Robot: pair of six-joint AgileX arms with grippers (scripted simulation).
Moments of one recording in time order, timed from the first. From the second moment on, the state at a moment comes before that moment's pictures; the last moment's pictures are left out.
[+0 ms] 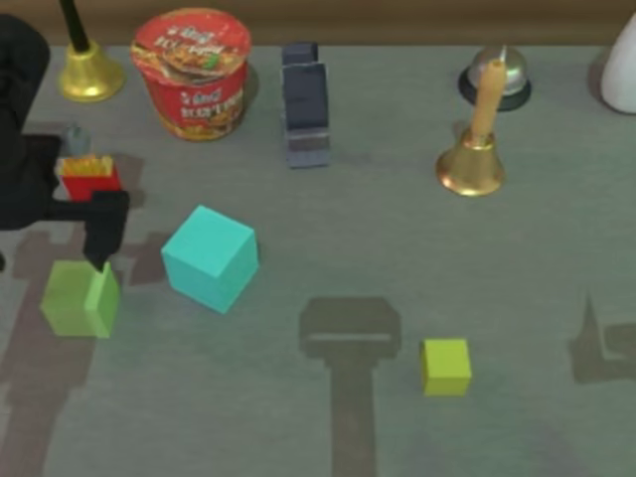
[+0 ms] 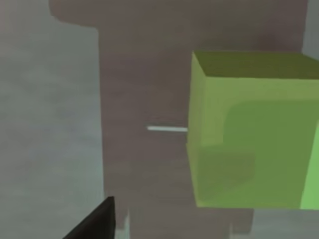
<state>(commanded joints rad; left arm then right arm) -0.10 1.81 1.28 -1.00 0.00 -0.05 0.03 0.07 0.04 -0.04 -0.01 -0.04</state>
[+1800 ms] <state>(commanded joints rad) -0.10 2.03 1.16 -0.70 0.00 -0.05 0.01 0.00 0.00 0.00 0.00 0.00</state>
